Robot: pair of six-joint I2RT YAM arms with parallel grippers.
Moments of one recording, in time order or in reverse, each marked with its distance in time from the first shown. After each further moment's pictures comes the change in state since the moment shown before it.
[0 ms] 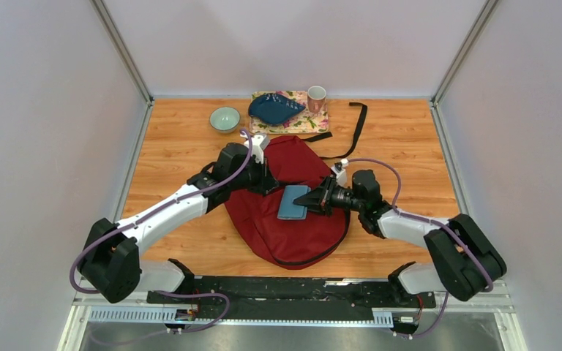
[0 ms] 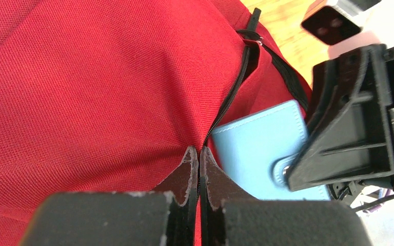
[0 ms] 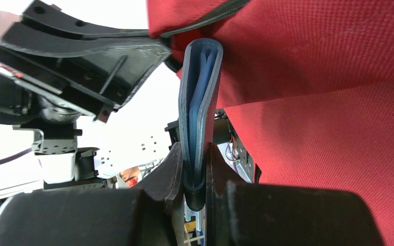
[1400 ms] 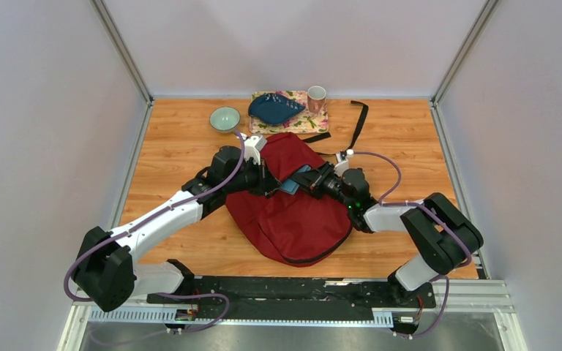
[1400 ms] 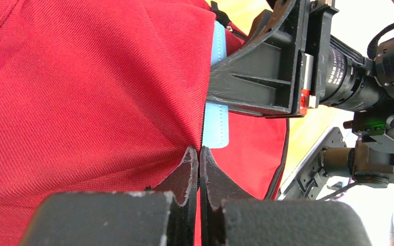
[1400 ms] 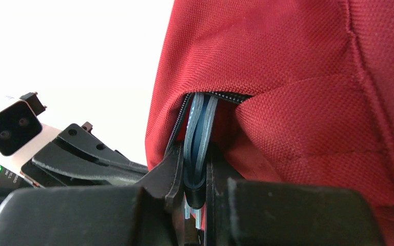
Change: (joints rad) left arm 0.002 -0.068 -0.060 0.085 0.085 -0.066; right arm 0.064 0.232 0.048 0.335 0.417 0.014
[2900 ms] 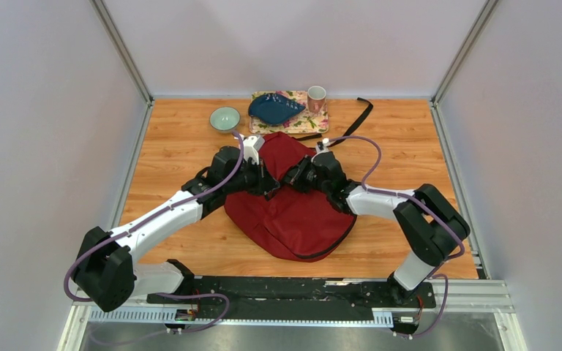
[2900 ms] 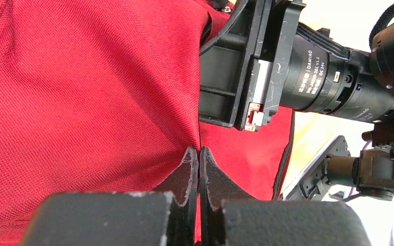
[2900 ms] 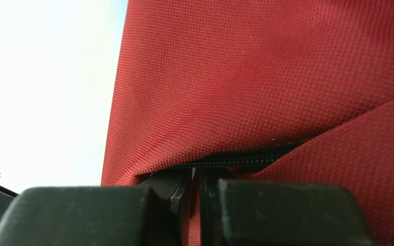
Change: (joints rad) left arm 0.003 0.000 0.000 -0.019 -0.038 -0.028; right arm 0.118 0.088 0.318 -0.494 0.137 -0.228
